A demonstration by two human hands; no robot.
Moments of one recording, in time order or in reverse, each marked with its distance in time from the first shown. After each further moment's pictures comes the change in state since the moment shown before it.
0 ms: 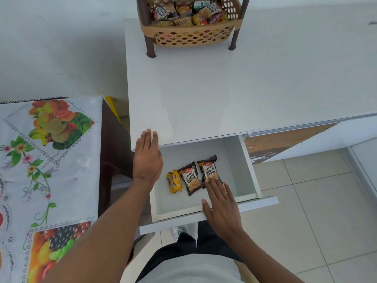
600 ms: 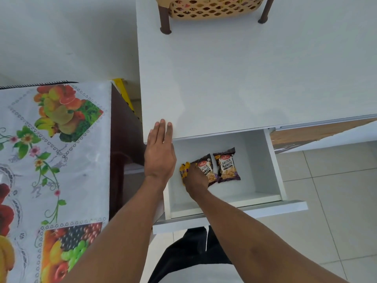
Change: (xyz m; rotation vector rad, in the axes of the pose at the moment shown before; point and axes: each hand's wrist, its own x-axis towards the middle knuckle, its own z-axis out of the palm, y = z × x) left_hand 0.003 -0.008 0.011 -0.033 0.099 0.033; right_hand 0.149 -0.093 0.102 0.134 -0.492 0.361
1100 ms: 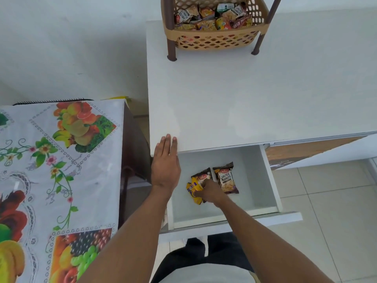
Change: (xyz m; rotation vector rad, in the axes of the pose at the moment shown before) left_hand -0.001 0.001 0.001 -0.016 -0.003 -0.016; right_hand -0.025 0.046 -0.060 0.385 -0.211 0.041
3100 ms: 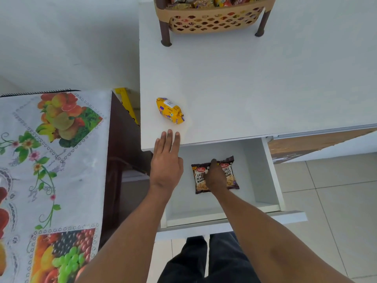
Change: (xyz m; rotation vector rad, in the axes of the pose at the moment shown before) left_hand -0.005 0.031 0.001 0.080 -0.062 0.016; right_hand 0.080 0.028 0.002 -0.181 0.319 -0.020
